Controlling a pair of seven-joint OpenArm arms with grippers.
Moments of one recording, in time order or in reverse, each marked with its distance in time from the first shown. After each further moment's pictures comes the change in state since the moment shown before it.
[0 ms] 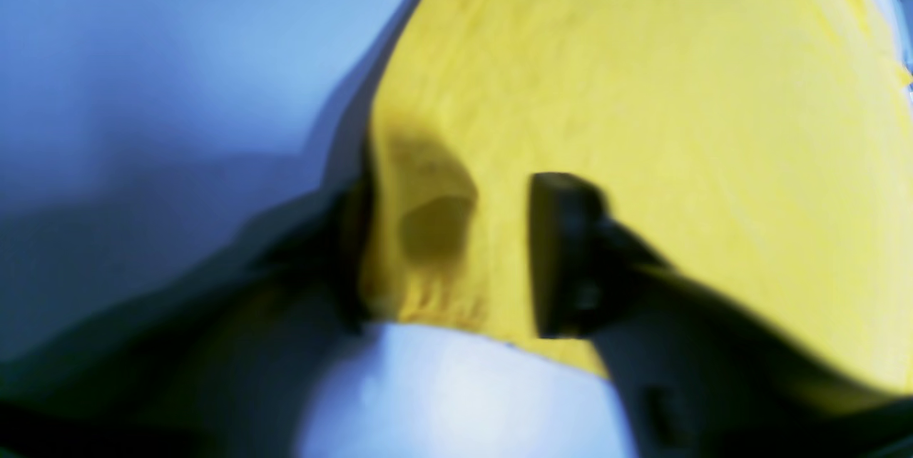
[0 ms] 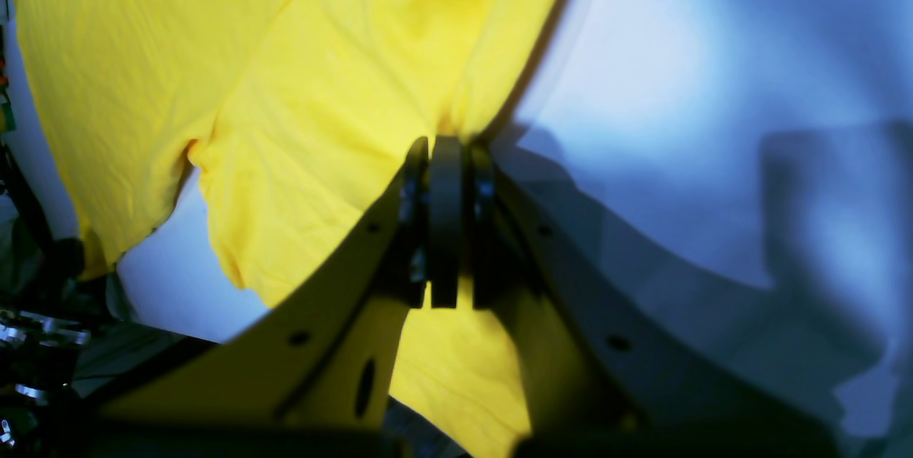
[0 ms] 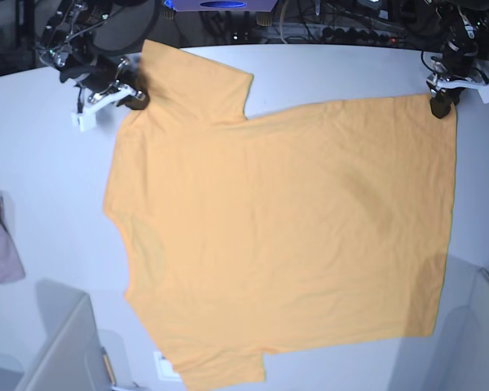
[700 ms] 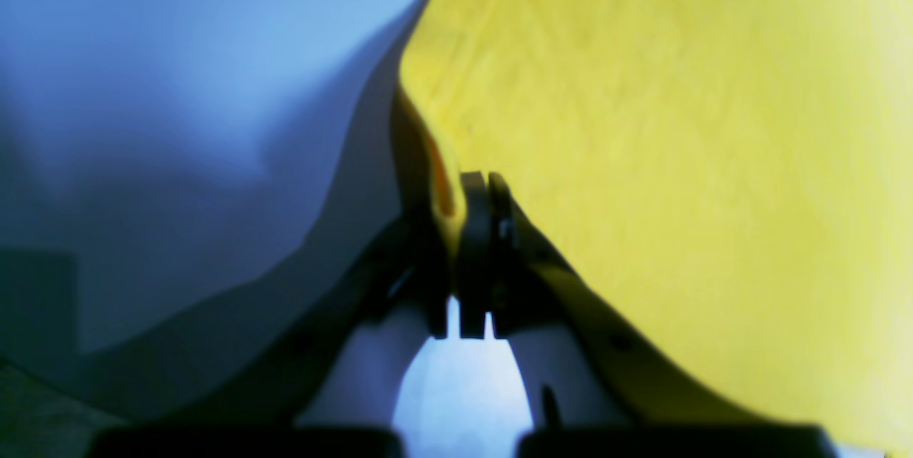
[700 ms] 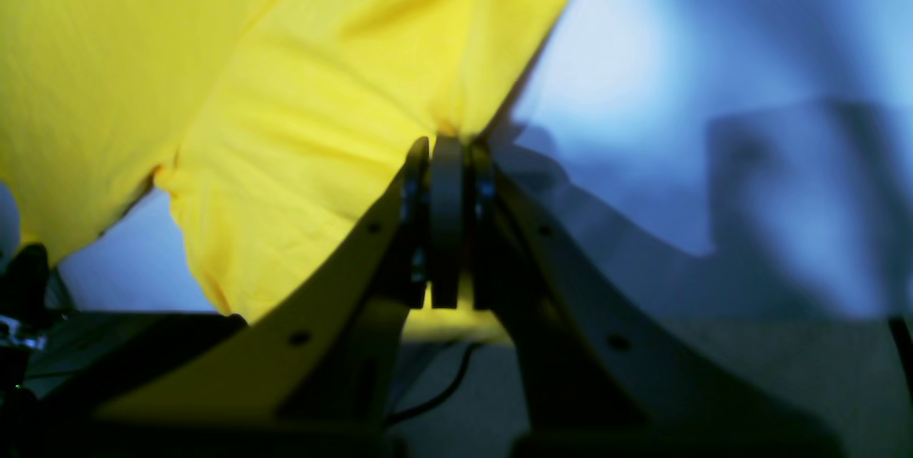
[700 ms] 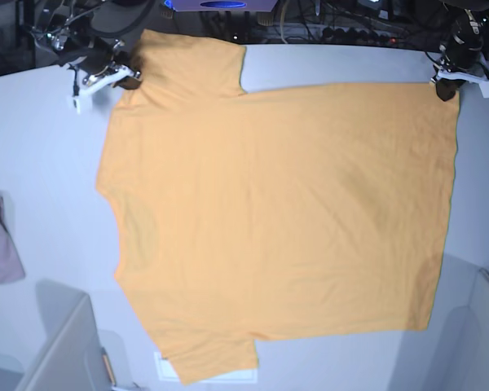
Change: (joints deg) left arm 3.7 -2.4 0.3 3.1 2.5 1.0 2.9; right arm -6.3 -0.4 0.1 7.2 -2.3 -0.6 -1.1
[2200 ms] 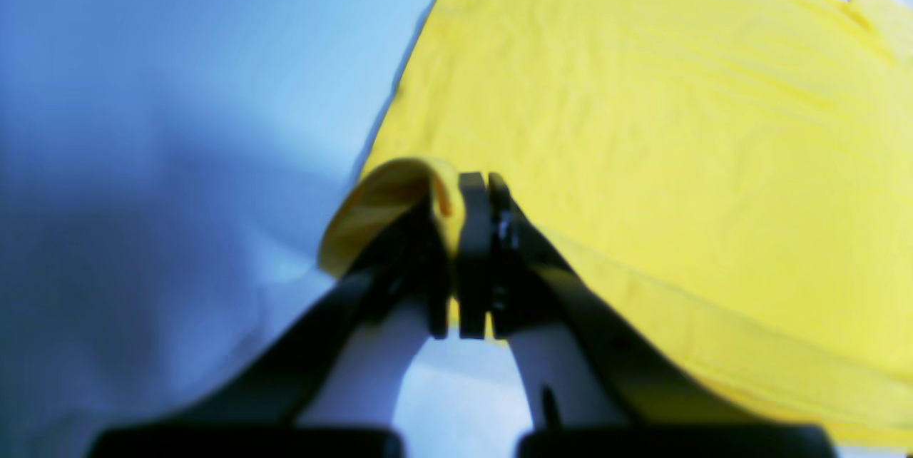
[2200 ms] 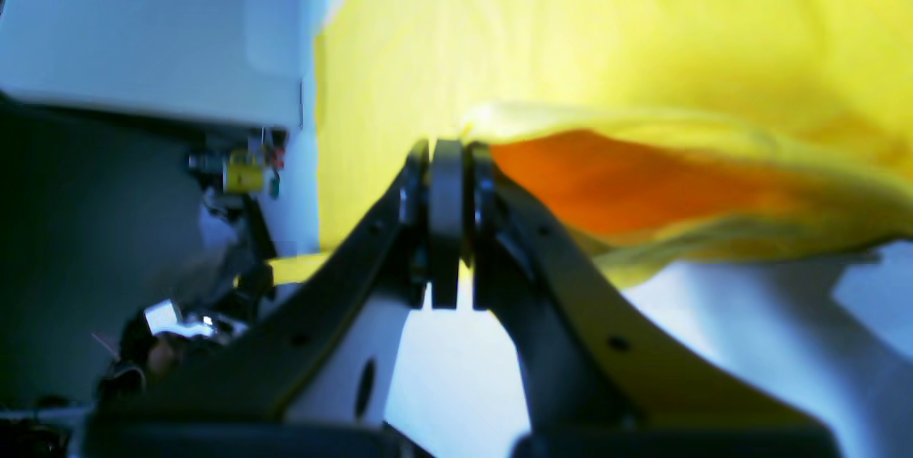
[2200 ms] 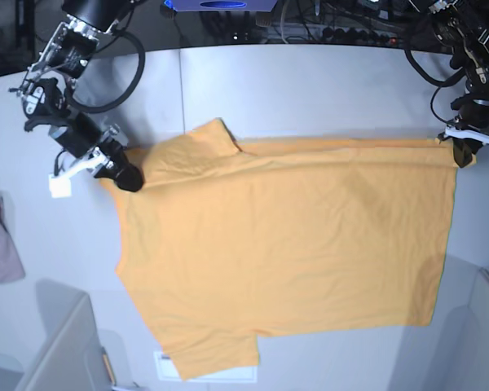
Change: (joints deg) left arm -13.3 0.6 0.5 13.2 10.8 0.9 1.9; right arm 20.1 3.7 -0.3 -2.9 24.4 -7.7 -3.6
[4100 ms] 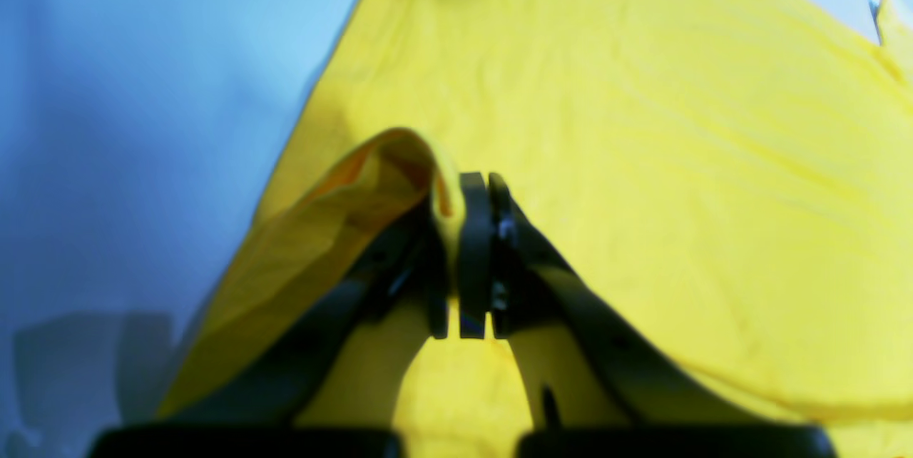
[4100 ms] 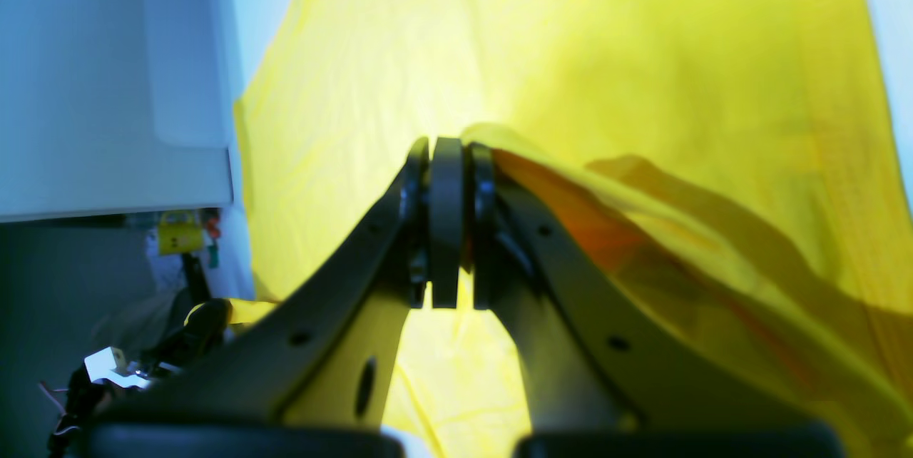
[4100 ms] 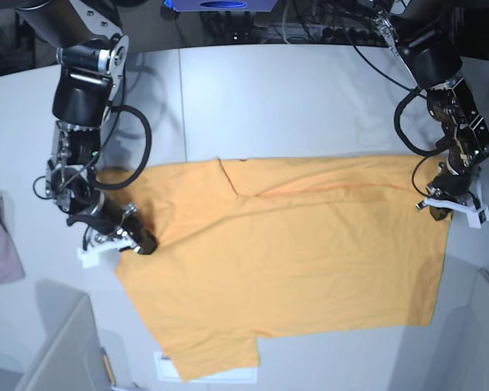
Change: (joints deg) left arm -22.4 -3.9 12.9 -21.7 10.0 8.2 -0.4; right arm 25.5 8.0 -16.6 -40.1 -11.4 -0.2 21.4
